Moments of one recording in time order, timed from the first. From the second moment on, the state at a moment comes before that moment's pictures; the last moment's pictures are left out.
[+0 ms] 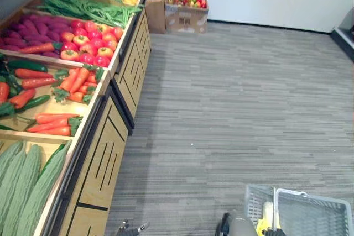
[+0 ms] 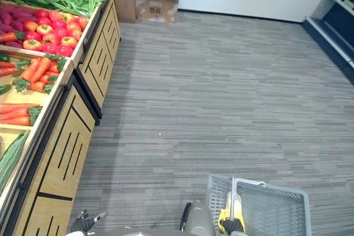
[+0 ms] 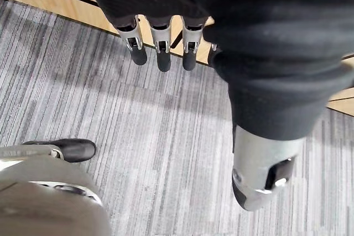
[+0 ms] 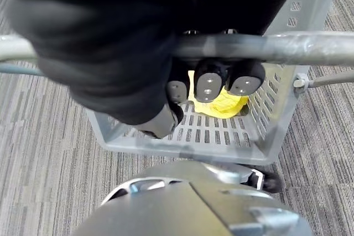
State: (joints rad) left arm 0.13 0.10 0.28 1.03 0.02 -0.14 0.12; right arm 0.08 -0.10 -0.28 1.11 -0.11 -0.12 -0.05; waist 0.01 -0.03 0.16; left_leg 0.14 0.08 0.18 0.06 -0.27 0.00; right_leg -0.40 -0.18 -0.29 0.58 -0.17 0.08
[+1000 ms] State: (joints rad) left arm 0.07 -0.01 0.43 0.96 0.00 -0.14 0.15; right arm 0.10 -0.05 -0.46 1.07 -0.10 -0.10 -0.08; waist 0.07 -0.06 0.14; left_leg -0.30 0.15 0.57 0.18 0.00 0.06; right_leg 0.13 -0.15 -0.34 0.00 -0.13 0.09
